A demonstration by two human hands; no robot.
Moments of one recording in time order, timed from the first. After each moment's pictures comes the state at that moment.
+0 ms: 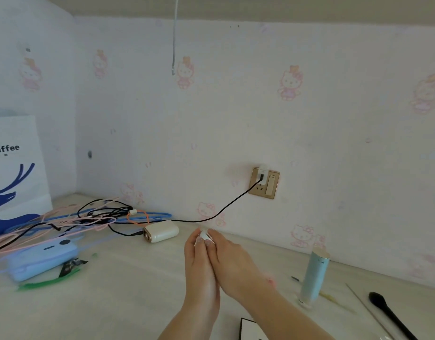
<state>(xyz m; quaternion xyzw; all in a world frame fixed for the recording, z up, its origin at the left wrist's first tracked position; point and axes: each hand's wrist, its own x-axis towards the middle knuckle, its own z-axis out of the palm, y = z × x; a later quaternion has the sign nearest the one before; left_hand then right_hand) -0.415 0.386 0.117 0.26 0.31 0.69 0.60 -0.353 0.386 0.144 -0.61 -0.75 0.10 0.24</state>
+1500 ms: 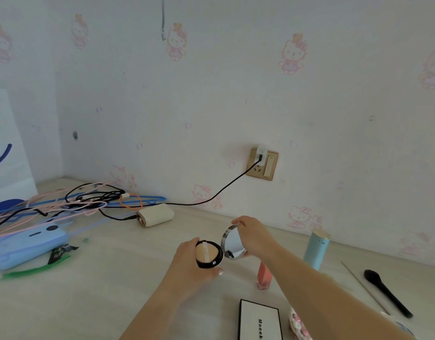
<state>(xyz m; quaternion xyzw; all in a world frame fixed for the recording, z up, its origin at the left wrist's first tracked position) -0.454 0.443 0.046 0.68 0.55 0.36 0.34 -0.302 0.439 0.133 -0.71 -0.60 0.24 0.29</state>
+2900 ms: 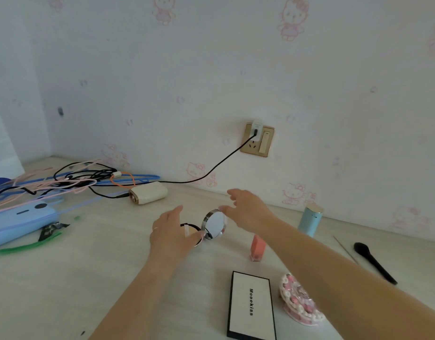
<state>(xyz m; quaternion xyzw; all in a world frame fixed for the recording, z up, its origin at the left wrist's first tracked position) -0.460 0.450 0.047 0.65 0.63 0.36 0.20 -0.293 0.440 0.131 -0.68 -0.69 0.14 0.19</state>
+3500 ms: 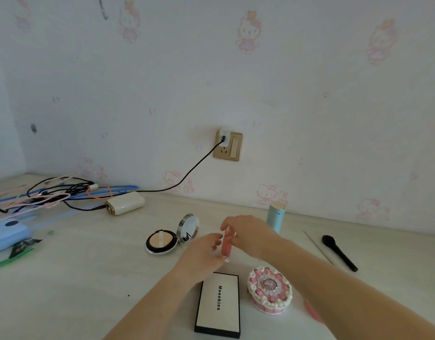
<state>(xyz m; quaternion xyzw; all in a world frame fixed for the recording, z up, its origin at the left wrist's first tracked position) -0.372 0.412 0.049 0.79 0.46 0.25 0.32 -0.233 0.385 0.122 -0.65 -0.75 0.04 0.06</state>
